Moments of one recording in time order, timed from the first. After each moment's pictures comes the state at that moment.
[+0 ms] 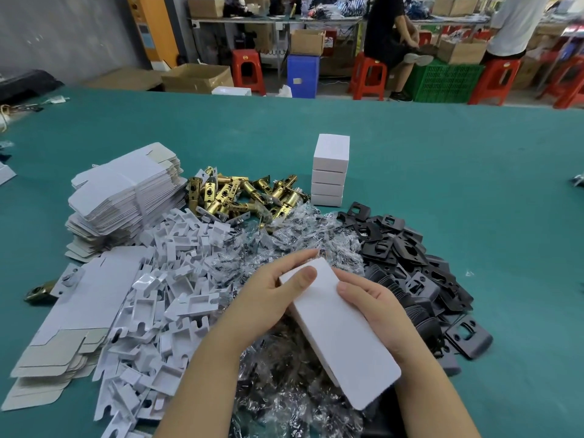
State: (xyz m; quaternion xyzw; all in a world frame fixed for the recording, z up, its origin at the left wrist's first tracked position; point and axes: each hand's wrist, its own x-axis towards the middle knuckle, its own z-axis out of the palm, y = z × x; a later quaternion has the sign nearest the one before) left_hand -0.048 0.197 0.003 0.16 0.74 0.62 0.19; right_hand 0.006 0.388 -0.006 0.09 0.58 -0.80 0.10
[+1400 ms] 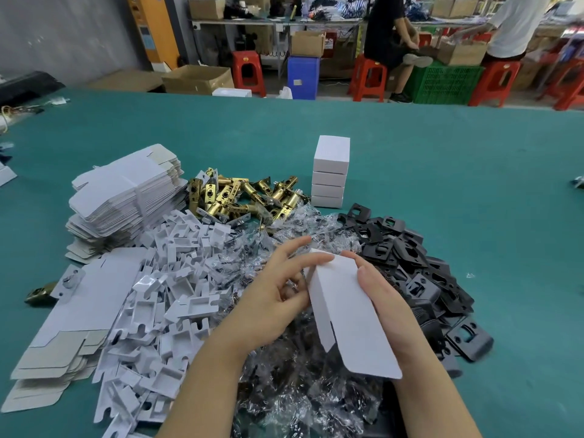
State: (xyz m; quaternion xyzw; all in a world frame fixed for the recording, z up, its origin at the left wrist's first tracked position) left_hand -0.048 0.197 -0.002 0.26 0.77 0.57 0.10; right_hand 0.007 0.391 -0.013 0.09 0.53 -0.84 0.06
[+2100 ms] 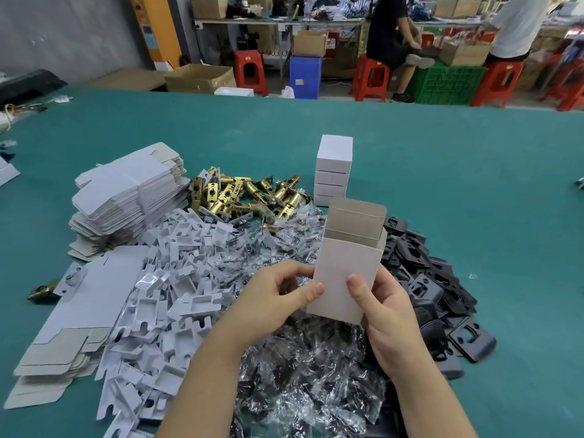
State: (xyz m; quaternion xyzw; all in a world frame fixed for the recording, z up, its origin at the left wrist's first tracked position) left_hand -0.051 0.196 -0.005 0.17 0.76 0.59 0.19; right_hand 0.008 0.380 -0.020 0.05 0.57 -0.81 -0.09
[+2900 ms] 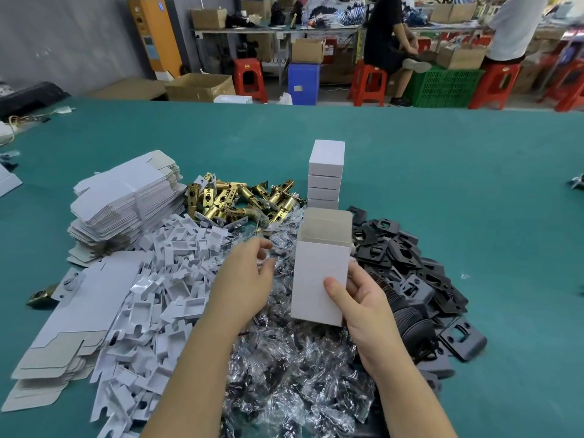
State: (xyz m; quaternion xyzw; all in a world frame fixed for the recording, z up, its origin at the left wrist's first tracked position) left_hand -0.078 0.194 -0.004 0.06 0.93 0.35 -0.01; right_hand 0.000 0.375 -0.032 0.07 0.60 -0.79 -0.06
